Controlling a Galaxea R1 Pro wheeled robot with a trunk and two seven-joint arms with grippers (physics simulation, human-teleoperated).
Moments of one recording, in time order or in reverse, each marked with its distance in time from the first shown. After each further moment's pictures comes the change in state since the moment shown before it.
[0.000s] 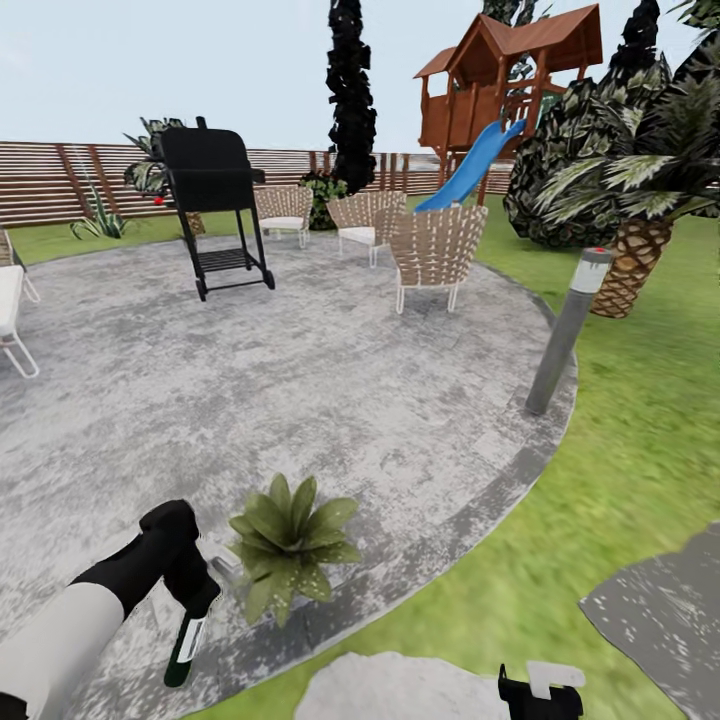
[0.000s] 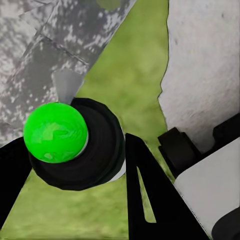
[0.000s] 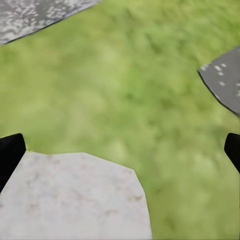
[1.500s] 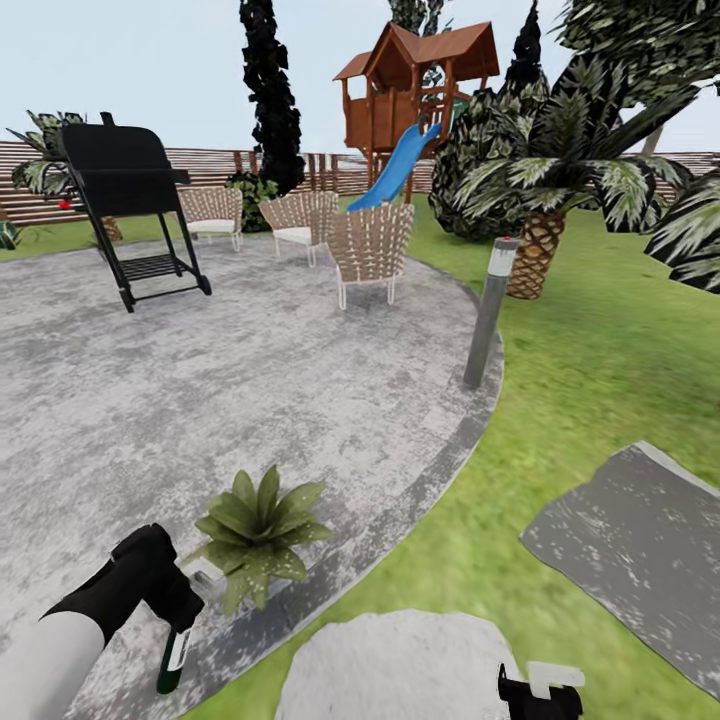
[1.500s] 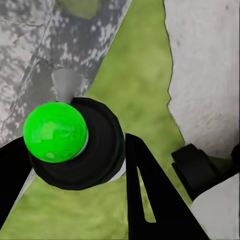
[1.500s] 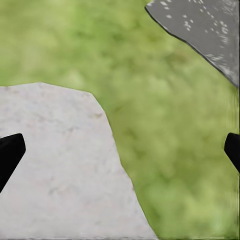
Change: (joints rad) left arm 0.078 0.012 0.171 0.024 0.049 -0.128 0.174; right arm 0.000 0.000 0.001 0.000 0.000 0.000 0.002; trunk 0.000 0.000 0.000
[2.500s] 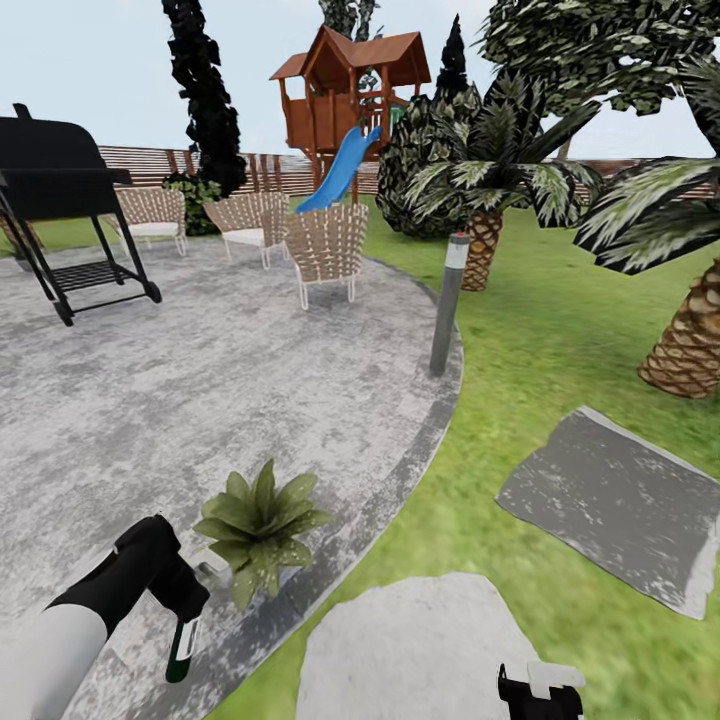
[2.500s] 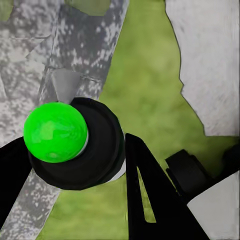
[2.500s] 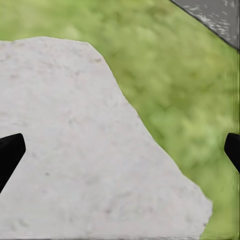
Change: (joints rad) left arm -0.017 -0.001 -0.009 -0.025 0.004 0.007 -0.045; right arm 0.000 0.000 0.001 0.000 0.000 0.000 -0.001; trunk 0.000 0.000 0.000
